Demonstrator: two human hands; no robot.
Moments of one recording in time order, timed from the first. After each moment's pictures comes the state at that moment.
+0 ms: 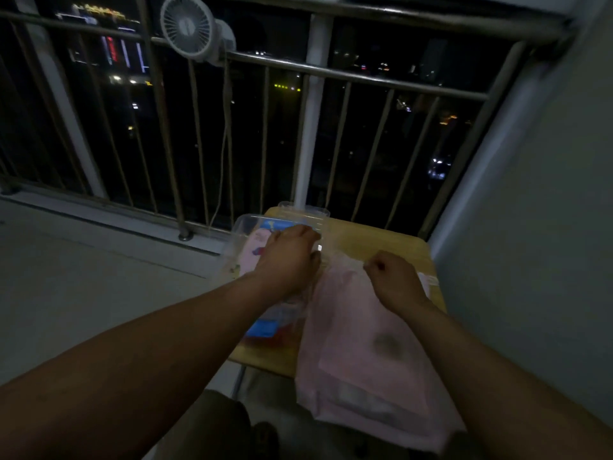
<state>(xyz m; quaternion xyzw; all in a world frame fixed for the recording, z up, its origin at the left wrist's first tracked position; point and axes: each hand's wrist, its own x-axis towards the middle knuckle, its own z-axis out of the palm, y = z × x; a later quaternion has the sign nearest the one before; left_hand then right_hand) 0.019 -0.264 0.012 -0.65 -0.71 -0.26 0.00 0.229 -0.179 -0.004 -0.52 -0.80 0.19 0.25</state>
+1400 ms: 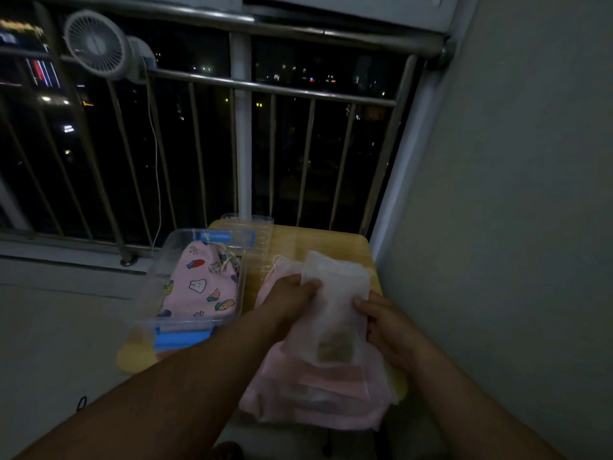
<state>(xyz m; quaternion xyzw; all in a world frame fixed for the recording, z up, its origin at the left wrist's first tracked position) 0.159 -0.262 -0.011 -0.38 -0.61 -0.46 -0.51 0.359 -0.219 -0.037 -0.43 -0.48 0.68 0.35</state>
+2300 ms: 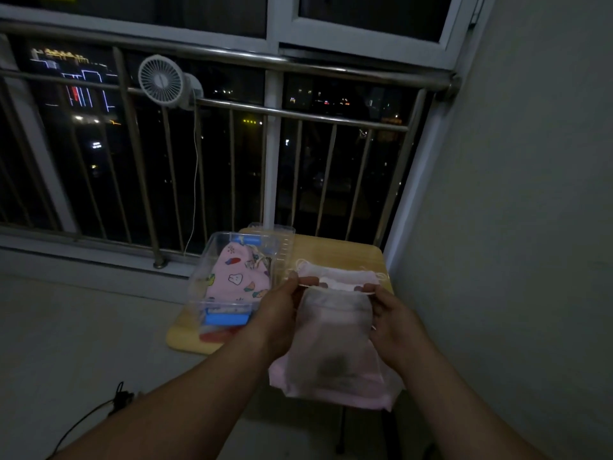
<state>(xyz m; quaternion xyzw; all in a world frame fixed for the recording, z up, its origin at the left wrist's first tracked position) 0.142 -0.375 0.031 -0.19 -0.42 -0.63 -0.63 0.327 -0.313 0.026 -0.42 -0.33 0.71 0.46</state>
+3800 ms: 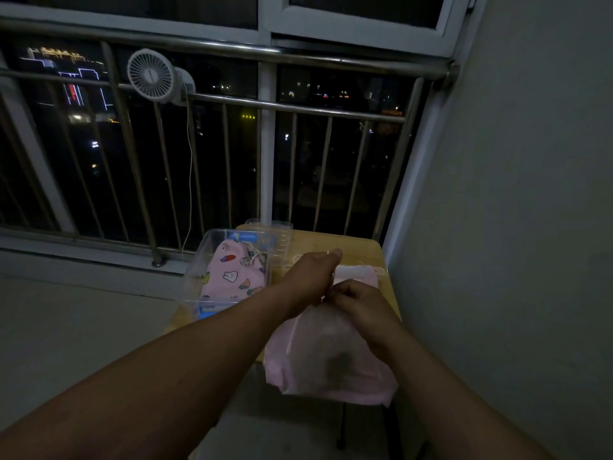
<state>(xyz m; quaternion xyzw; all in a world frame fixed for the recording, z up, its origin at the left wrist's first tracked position) 0.167 -0.330 0.073 -0.51 -0.61 -0.43 -0.42 0.308 -0.322 0.033 -0.46 -0.66 0.50 0.32</state>
